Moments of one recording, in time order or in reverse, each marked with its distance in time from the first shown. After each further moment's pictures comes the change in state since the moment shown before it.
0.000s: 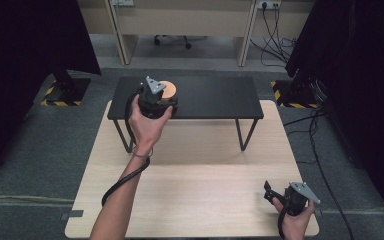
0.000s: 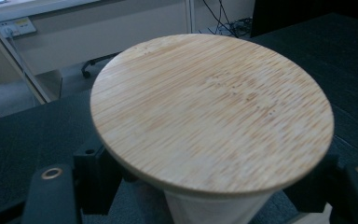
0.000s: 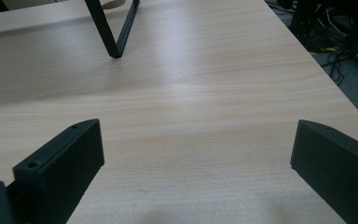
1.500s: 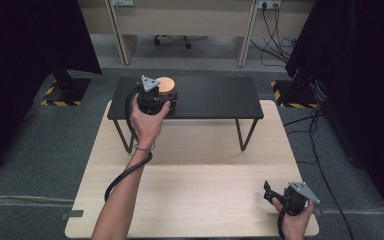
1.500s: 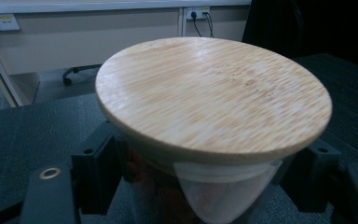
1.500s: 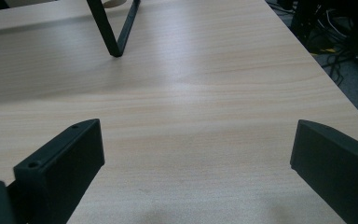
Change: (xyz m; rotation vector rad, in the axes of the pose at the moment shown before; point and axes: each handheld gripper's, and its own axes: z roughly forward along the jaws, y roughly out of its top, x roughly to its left) left arm 0.027 -0.022 0.022 -0.085 -0.070 -0.138; right arm 0.001 0.000 0.000 0.000 -0.002 -0.009
